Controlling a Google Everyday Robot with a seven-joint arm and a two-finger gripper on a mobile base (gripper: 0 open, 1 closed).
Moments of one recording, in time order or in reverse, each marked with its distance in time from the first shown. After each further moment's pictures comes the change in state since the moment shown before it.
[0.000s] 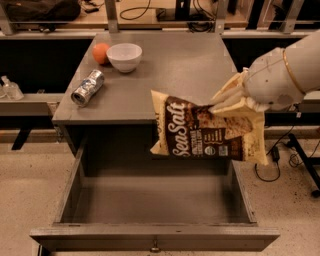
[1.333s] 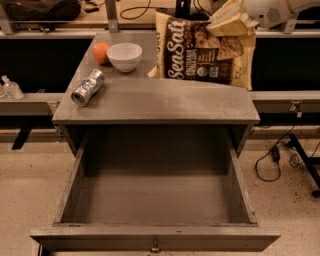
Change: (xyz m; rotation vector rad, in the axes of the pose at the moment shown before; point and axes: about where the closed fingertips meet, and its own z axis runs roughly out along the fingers) arm -0.035 -0.185 -0.037 0.222 -0.124 0.002
